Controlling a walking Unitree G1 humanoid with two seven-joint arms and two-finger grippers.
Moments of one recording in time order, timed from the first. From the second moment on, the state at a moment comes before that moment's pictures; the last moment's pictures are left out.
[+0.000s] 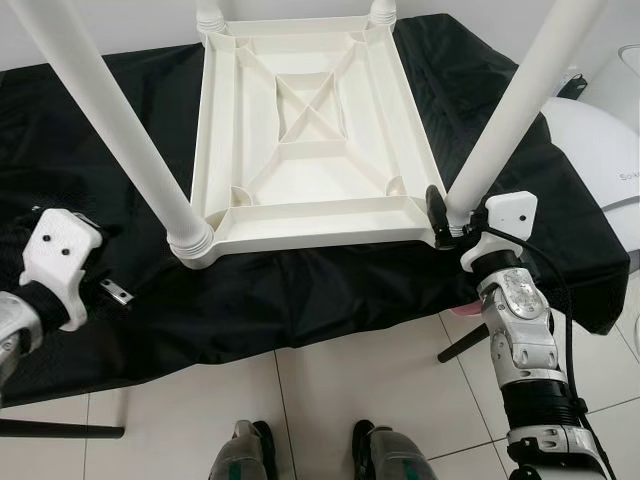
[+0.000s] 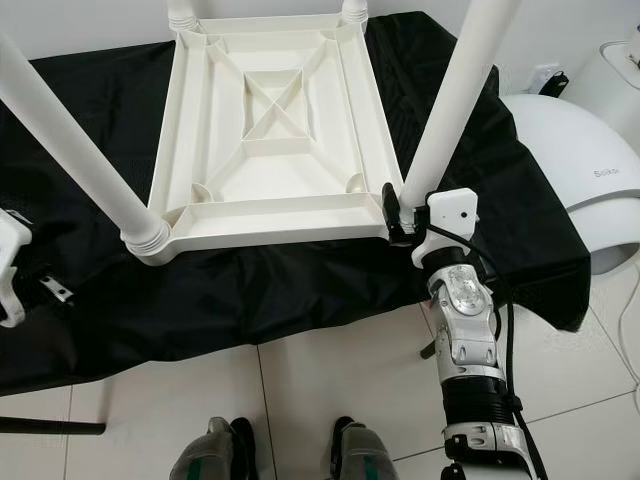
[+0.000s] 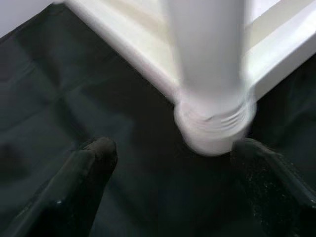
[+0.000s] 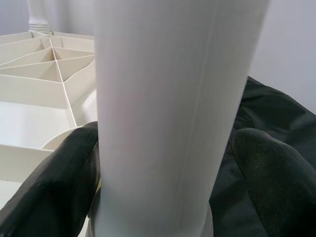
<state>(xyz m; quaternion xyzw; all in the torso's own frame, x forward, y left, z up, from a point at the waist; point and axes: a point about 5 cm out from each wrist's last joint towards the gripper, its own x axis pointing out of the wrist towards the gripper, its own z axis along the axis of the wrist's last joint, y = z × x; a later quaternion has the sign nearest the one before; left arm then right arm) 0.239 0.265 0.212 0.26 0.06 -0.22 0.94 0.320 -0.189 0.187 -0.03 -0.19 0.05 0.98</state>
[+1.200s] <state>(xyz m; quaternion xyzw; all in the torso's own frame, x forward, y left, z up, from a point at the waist) 0.322 0.244 0.206 0.28 0.01 -0.18 0.94 0.318 -0.192 0.197 -0.03 -0.21 0.04 0.98</state>
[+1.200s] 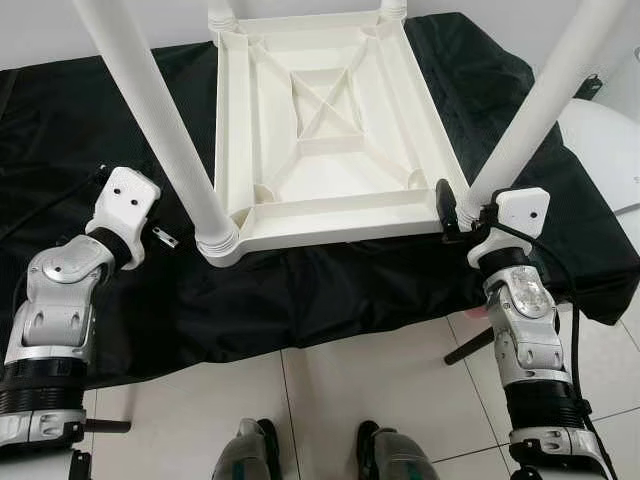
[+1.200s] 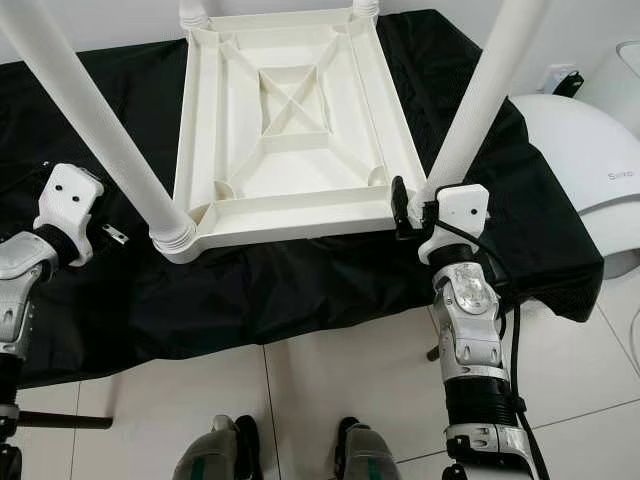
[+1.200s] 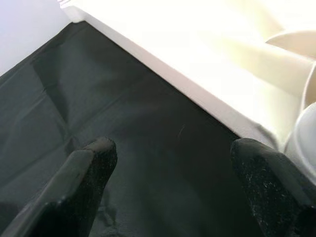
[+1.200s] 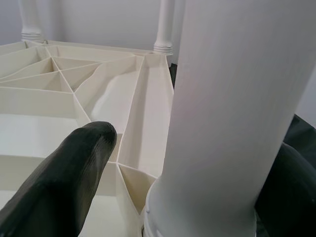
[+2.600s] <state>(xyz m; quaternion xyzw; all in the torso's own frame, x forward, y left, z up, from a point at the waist) 0.338 0.219 0.228 0.17 -0.11 0.09 0.98 0.310 -0.193 0.201 -0.03 -0.21 0.03 0.98</state>
